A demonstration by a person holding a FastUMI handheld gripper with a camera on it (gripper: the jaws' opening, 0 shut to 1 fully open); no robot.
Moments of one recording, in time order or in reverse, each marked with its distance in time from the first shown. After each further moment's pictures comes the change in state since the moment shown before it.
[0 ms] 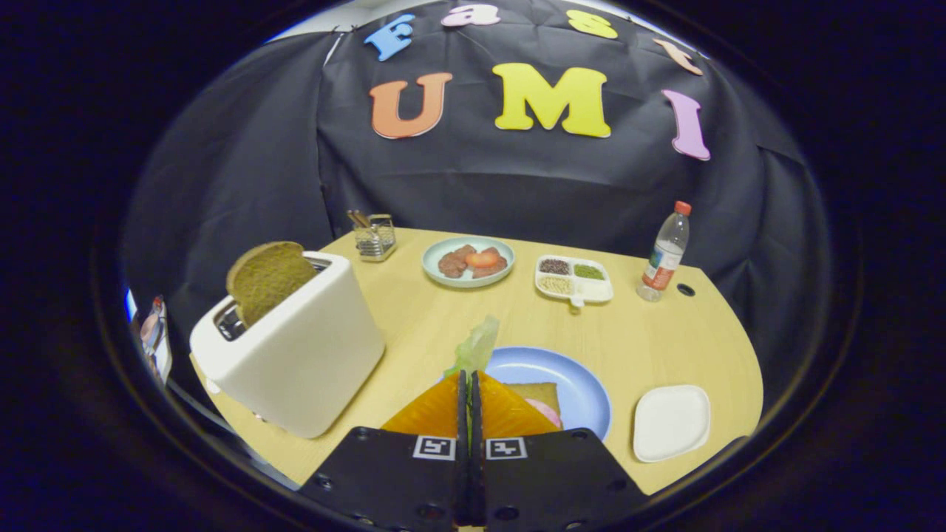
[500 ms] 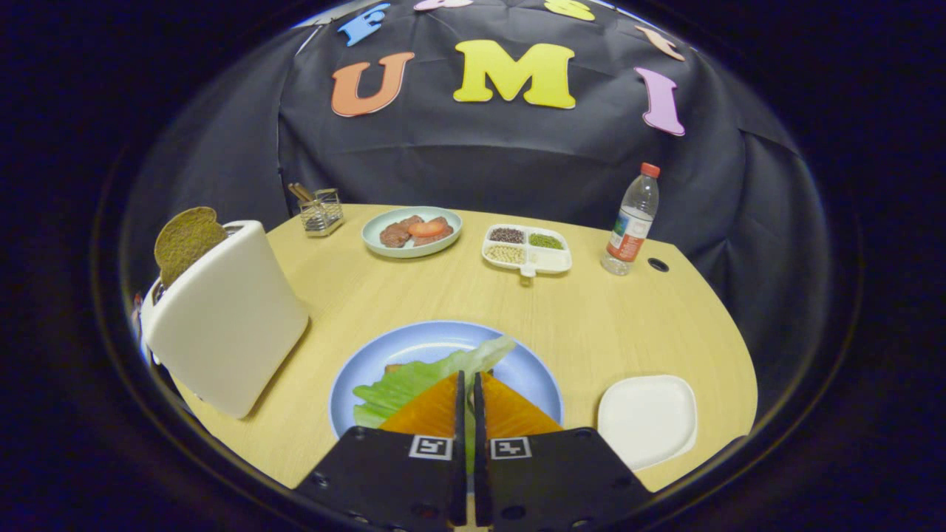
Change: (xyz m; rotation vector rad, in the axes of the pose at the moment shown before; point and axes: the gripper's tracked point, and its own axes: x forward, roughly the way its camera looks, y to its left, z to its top) arm 0.024 -0.059 -0.022 0.019 0.047 -0.085
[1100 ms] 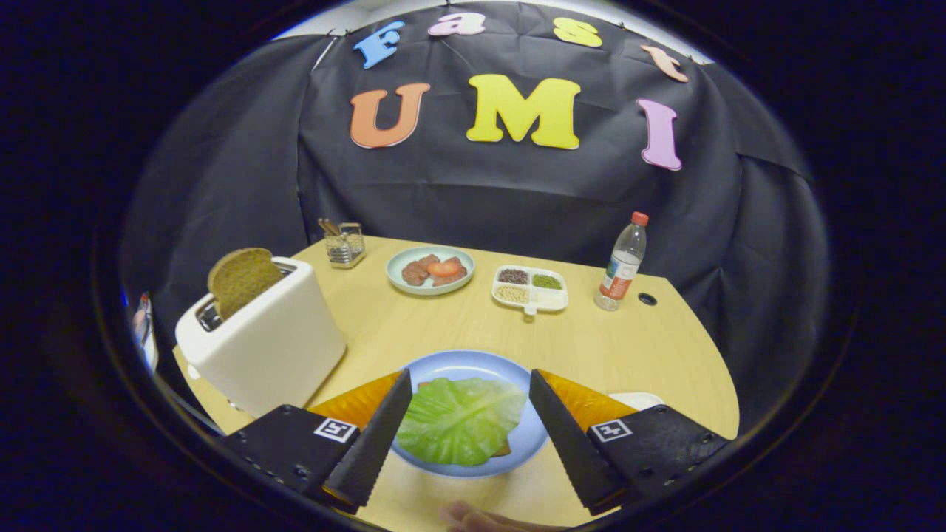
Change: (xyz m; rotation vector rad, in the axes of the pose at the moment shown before) arm -0.083 0.032 0.045 -0.028 -0.137 0.032
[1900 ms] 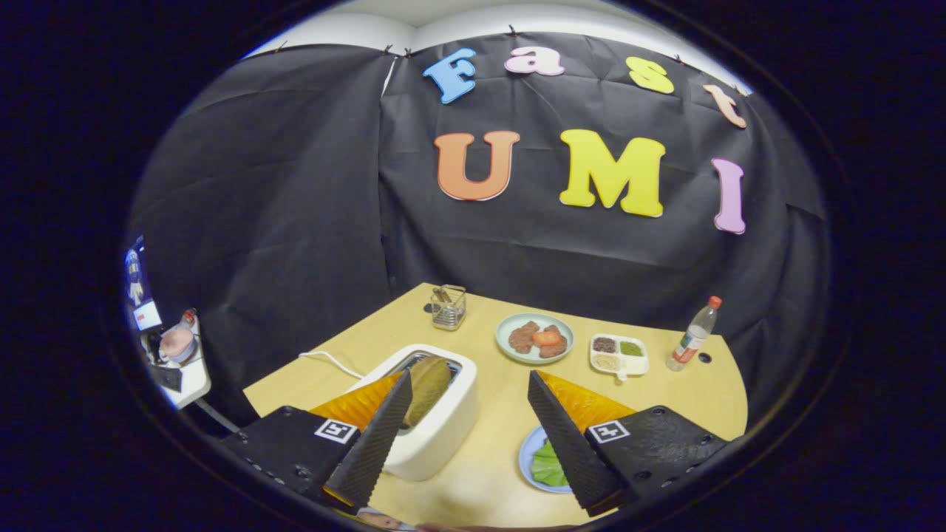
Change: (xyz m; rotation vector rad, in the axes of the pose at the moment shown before) arm -0.046 0.181 0.098 -0.068 -0.100 0.220
